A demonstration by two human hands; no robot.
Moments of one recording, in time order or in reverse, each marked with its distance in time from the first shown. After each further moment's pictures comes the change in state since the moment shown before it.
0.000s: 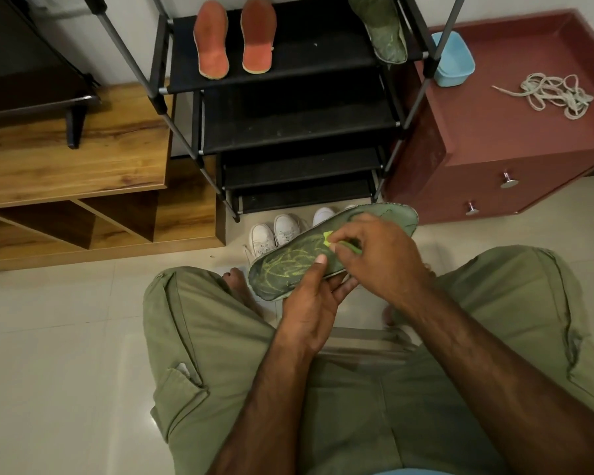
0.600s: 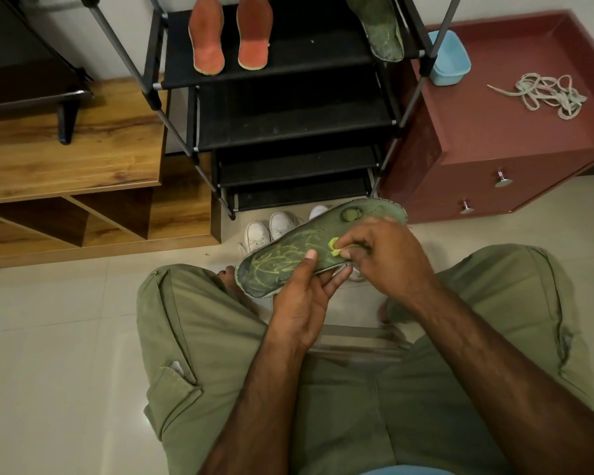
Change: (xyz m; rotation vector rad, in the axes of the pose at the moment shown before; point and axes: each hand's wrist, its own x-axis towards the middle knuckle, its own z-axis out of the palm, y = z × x) left_hand 0.005 0.001 -0.006 -0.040 0.050 0.011; right_hand -0.006 0.017 -0.008 0.025 -0.065 0.010
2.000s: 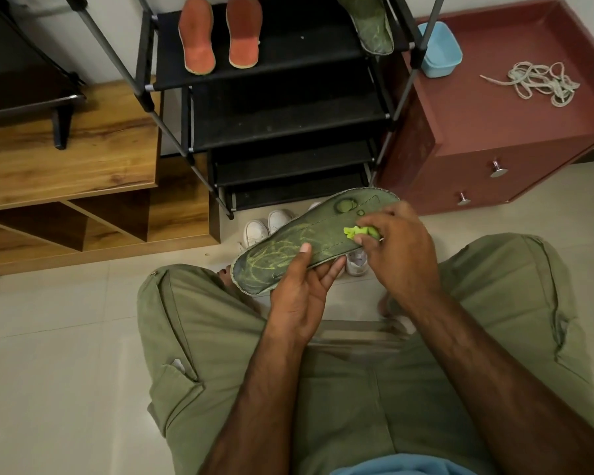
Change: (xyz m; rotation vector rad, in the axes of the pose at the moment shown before) left_hand 0.000 0.002 0.004 -0.036 0.043 0.005; right_hand -0.015 0.007 0.001 -0.013 0.247 0.168
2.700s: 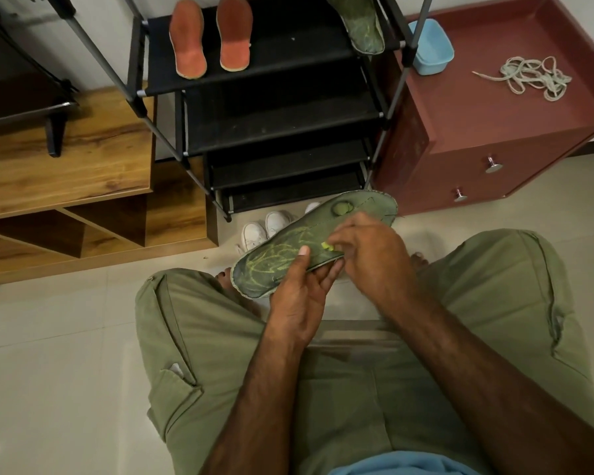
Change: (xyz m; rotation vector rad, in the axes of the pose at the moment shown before) left_hand 0.002 -0.005 -0.004 0.035 -0.023 -0.010; right_hand -0.006 -0.019 0.007 -0.028 -0.155 -0.211
